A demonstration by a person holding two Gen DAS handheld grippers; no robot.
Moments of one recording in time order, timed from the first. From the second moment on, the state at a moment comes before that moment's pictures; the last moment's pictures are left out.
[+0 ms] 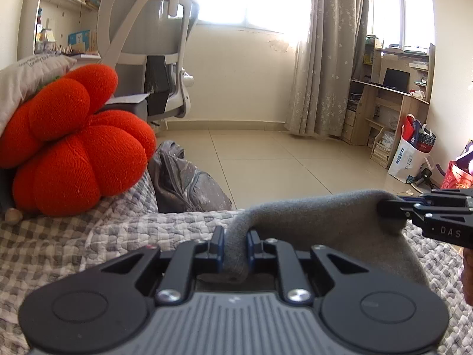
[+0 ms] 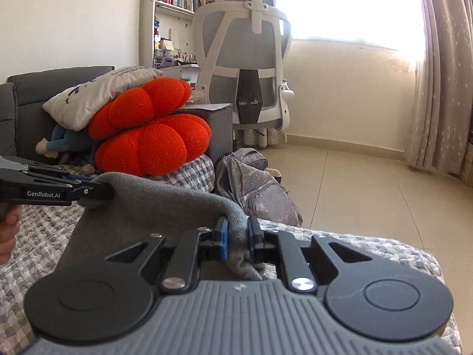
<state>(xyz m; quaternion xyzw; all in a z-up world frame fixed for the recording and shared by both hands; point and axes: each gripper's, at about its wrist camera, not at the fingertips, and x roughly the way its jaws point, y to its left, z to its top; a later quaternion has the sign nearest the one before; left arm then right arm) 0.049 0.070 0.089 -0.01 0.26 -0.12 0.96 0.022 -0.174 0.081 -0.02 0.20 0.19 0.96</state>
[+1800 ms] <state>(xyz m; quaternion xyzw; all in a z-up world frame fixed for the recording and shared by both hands) -0.004 0.054 0.001 -0.09 0.26 0.00 0.96 -0.046 -0.156 0.009 0.08 0.26 0.12 0.95</state>
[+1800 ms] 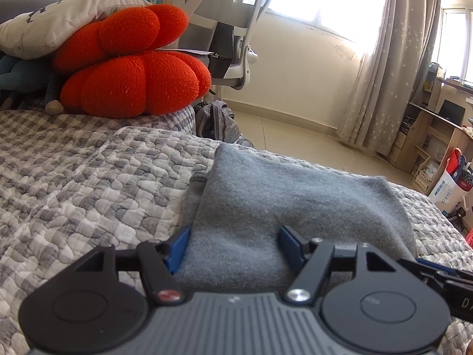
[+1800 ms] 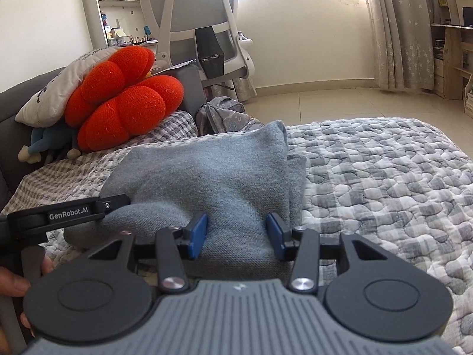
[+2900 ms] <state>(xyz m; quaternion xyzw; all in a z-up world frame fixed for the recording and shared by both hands) 0.000 0.033 0.004 -0.01 0.26 0.04 0.96 -0.047 -0.158 0.011 0.09 0.26 0.13 0.95</state>
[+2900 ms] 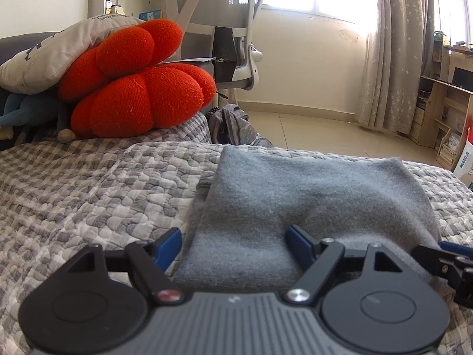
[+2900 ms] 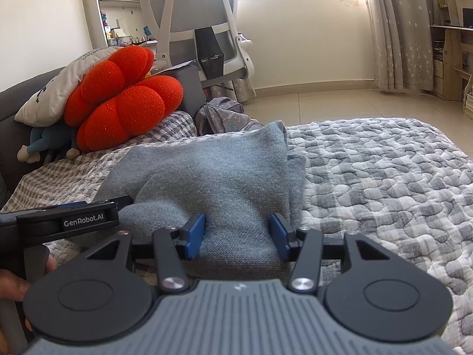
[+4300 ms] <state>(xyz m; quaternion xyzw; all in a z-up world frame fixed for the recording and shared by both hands) -0.006 0.048 0.006 -0.04 0.26 0.04 0.96 -0.036 -0.156 0.014 0.14 0.24 0.08 0.96</state>
